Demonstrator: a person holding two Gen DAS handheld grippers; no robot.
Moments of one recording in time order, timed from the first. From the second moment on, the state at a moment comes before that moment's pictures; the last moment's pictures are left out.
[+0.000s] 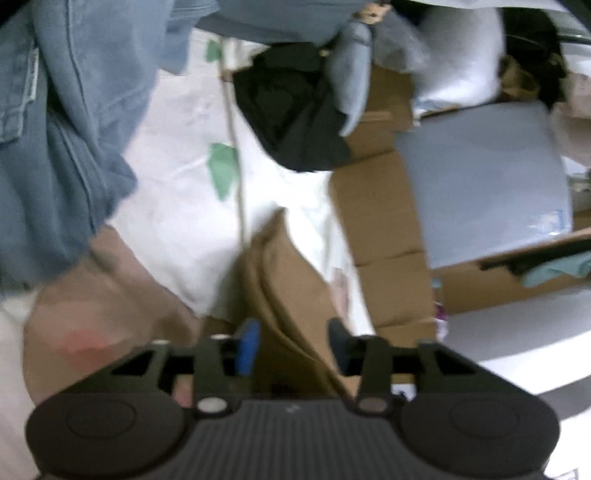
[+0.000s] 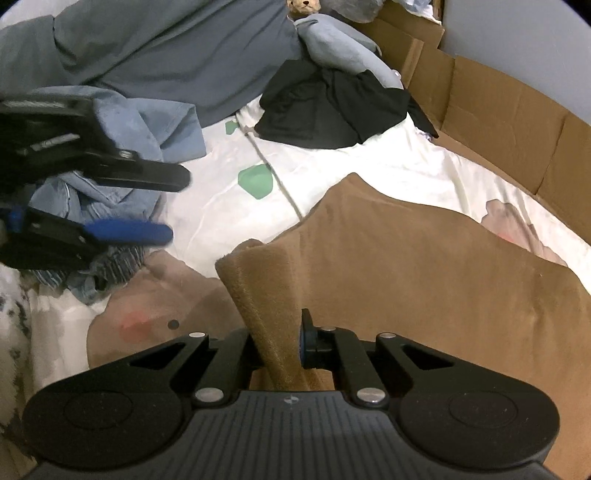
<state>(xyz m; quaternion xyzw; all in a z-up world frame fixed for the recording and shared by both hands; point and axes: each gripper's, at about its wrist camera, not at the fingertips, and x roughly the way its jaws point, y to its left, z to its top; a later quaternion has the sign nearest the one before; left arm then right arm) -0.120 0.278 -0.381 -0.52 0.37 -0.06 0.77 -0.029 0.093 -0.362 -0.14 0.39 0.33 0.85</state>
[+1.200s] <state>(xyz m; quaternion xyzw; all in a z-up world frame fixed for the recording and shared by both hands) 0.057 0.241 -0.442 -0.43 0.51 -0.10 0.73 0.007 0.072 -0.340 -0.13 0.45 0.35 0.81</state>
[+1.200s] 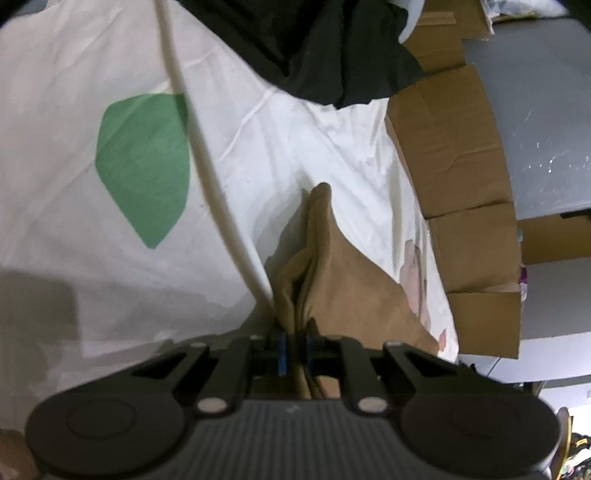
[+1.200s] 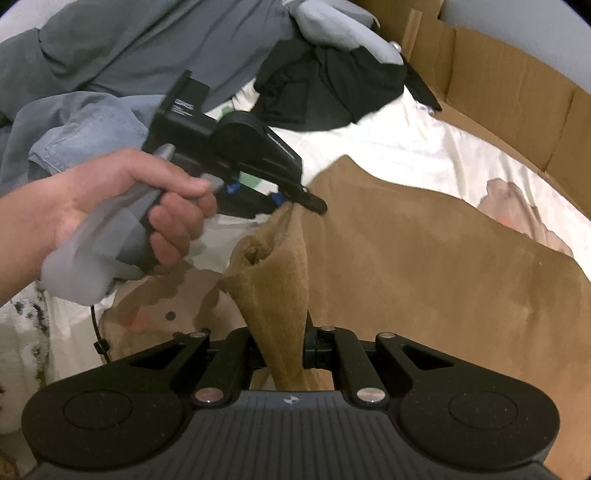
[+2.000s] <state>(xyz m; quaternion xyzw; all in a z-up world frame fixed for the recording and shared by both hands) 0.042 0.180 -0.339 -0.42 0.45 -0.12 0.78 0.034 -0.011 -0.299 -0.11 0.41 0.48 0.76</state>
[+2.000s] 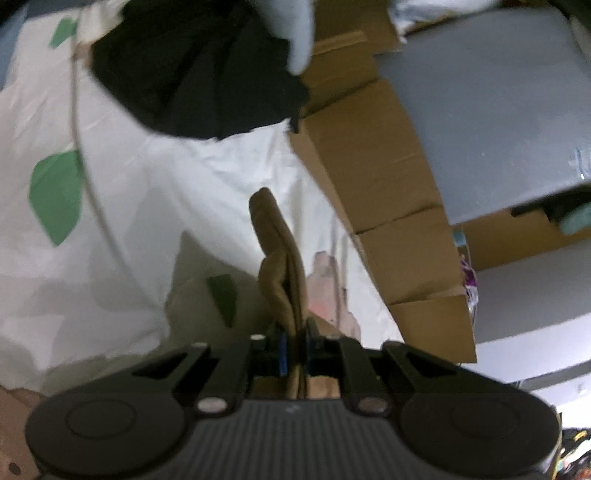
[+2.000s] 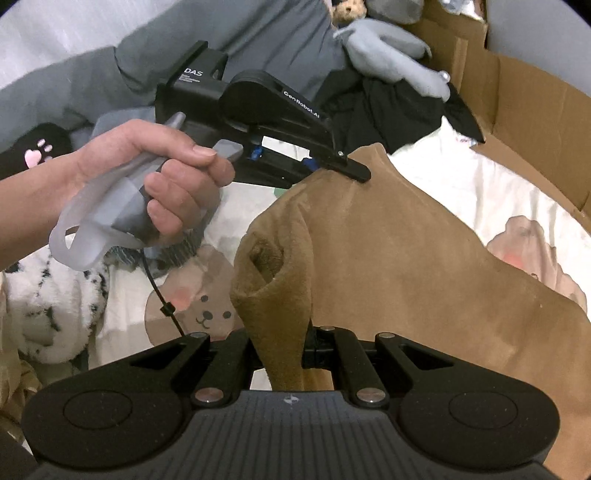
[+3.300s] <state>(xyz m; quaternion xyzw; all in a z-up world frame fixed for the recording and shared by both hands) 0.073 -0.050 -0.301 -0.24 0.50 -0.22 0.81 0.031 -0.218 -0.345 0.14 0.40 0.38 0.82</state>
